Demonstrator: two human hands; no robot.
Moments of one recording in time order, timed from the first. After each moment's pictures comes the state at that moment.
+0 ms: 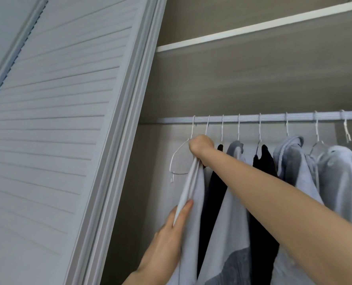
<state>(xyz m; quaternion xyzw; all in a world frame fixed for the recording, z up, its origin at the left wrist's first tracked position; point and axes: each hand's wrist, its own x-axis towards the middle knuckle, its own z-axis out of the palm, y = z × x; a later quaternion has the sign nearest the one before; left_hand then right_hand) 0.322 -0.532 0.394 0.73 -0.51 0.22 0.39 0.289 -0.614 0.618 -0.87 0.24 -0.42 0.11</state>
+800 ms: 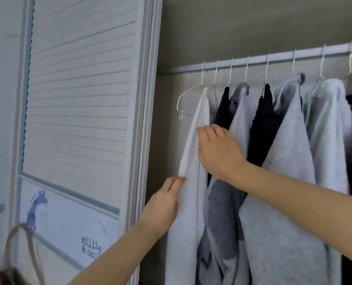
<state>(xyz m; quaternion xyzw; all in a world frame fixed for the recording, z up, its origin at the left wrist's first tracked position) 0.275 -0.437 0.300 0.77 -0.48 0.28 0.32 0.183 -0.573 0.437 -0.84 0.09 -0.45 -0.31</state>
